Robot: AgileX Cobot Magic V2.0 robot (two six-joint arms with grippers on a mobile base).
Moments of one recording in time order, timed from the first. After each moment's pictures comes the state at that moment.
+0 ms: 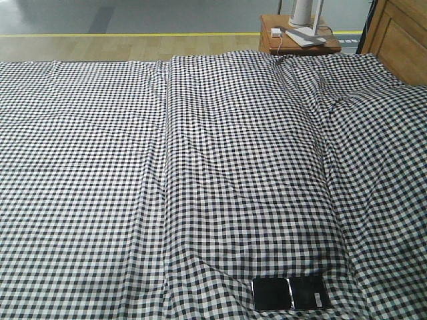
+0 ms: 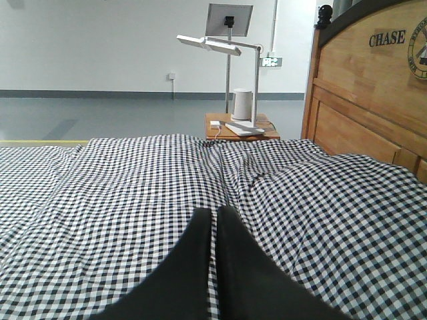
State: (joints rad) left arm -0.01 -0.01 0.03 0.06 0.19 0.04; right arm -0.07 -0.01 0.03 0.06 0.08 -0.09
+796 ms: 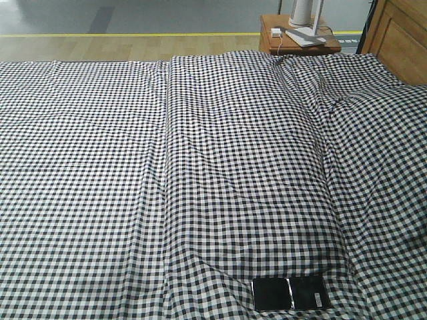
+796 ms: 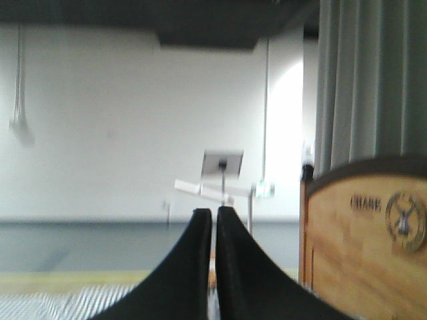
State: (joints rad) left arm -0.01 -0.01 0.03 0.06 0.19 0.04; right arm -0.07 0.22 -0.44 0.06 0.00 -0.08
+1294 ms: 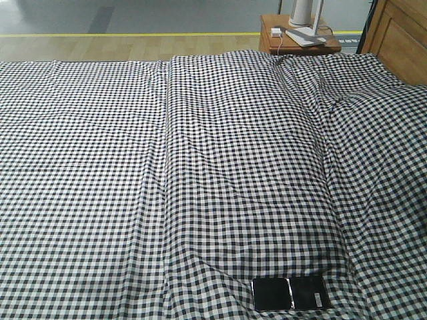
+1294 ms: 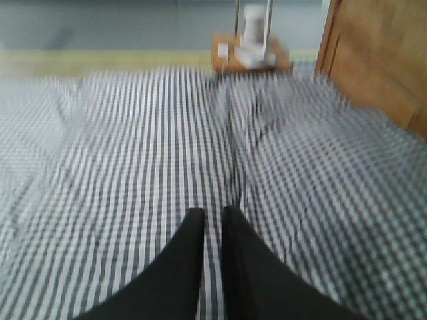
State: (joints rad) left arm -0.01 -0.01 0.03 0.06 0.19 0.04; right arm -0.07 0.82 -0.73 0.06 0.40 -0.08
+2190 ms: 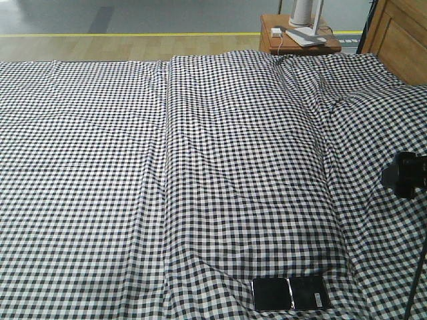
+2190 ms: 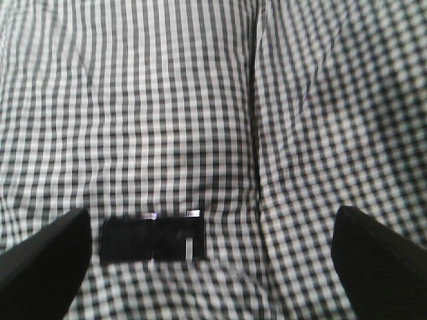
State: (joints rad) left arm -0.01 -0.01 0.03 0.06 0.19 0.04; right arm -0.08 1.17 -0.88 0.06 0.70 -0.04
